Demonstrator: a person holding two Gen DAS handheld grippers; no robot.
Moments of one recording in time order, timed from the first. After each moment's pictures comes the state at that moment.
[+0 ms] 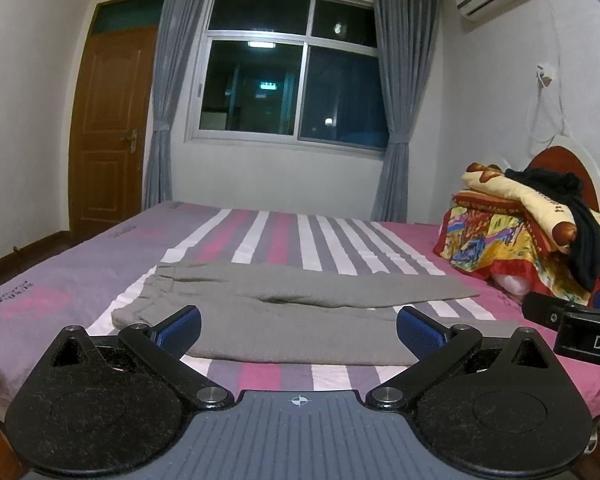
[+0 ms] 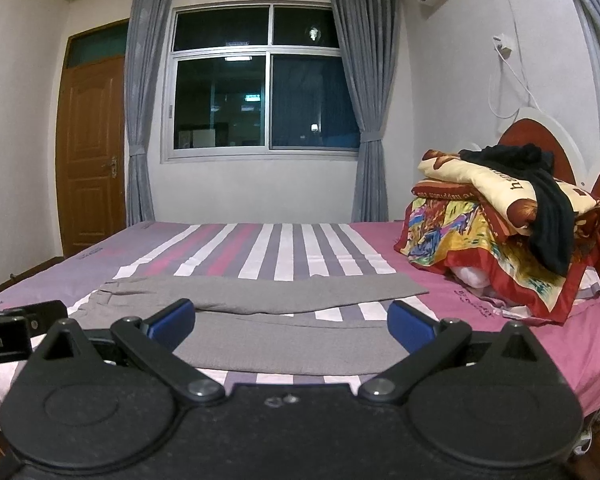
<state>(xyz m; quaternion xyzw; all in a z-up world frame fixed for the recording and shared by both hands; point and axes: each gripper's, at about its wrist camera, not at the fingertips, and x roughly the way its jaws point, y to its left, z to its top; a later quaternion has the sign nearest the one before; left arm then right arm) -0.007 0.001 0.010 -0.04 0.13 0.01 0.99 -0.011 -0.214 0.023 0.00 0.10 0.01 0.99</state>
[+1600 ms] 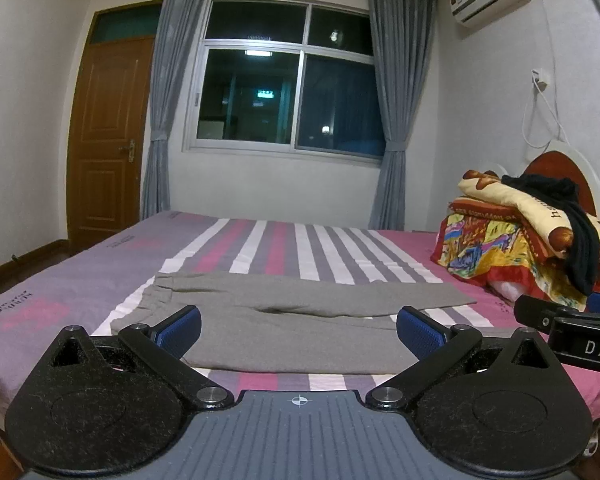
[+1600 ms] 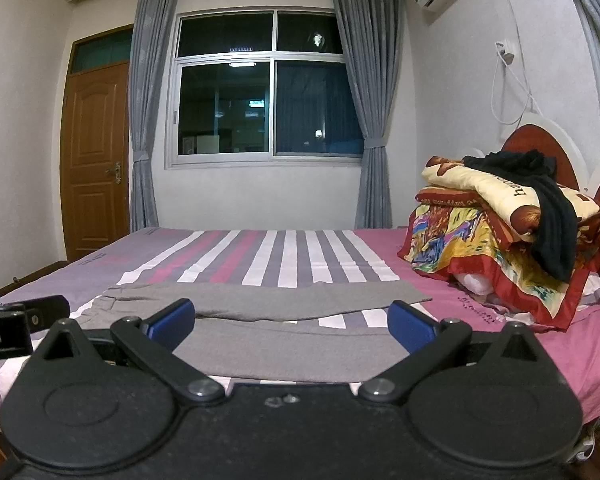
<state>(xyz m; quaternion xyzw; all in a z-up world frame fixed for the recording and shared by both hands) -0.010 0.002 0.014 -0.04 0.12 0.00 0.99 -0.014 -0.212 0.022 0.00 0.09 0.01 1.00</state>
